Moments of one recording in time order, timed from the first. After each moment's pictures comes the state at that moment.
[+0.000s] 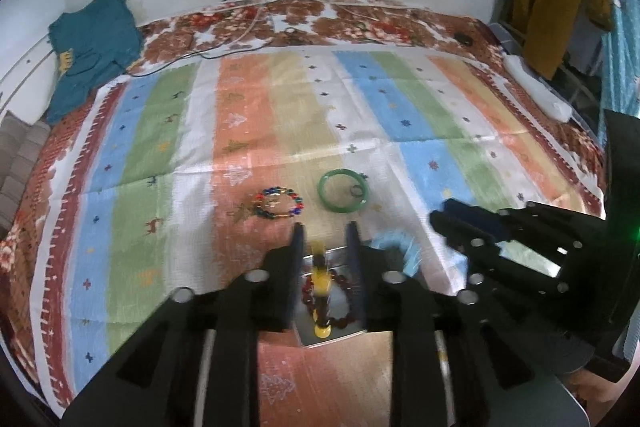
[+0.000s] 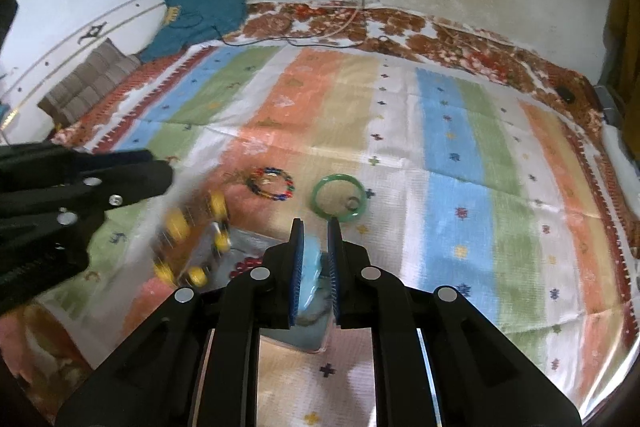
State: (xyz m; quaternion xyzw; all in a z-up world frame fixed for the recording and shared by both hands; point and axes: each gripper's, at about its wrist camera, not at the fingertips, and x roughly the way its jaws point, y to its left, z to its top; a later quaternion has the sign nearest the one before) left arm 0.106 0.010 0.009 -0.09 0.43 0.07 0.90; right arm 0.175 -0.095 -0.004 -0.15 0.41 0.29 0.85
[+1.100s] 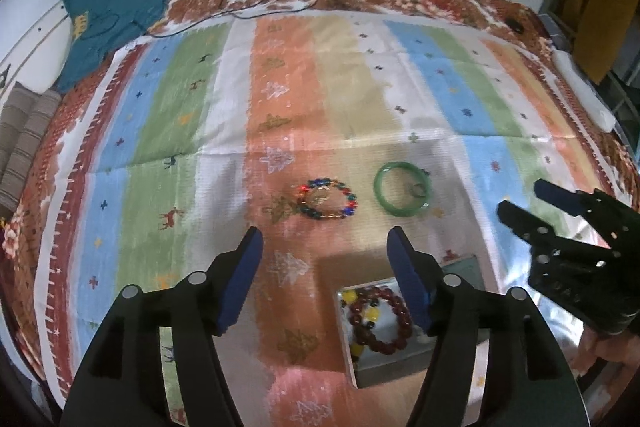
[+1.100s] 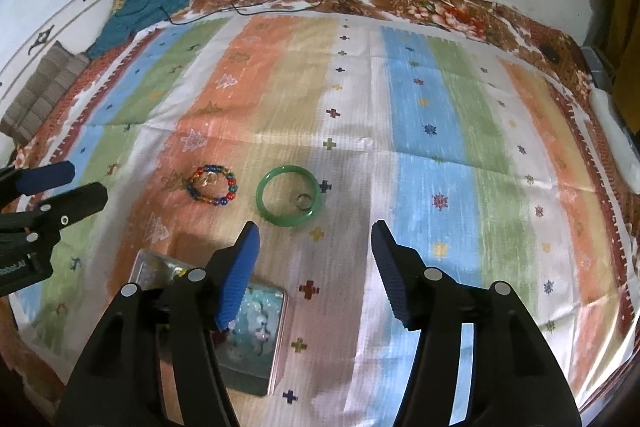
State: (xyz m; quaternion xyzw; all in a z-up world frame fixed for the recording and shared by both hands) left arm 0.158 0.064 -0.031 -0.11 0.49 0.12 0.86; right arm 0.251 -0.085 -0.034 -0.14 0.48 0.24 0.83
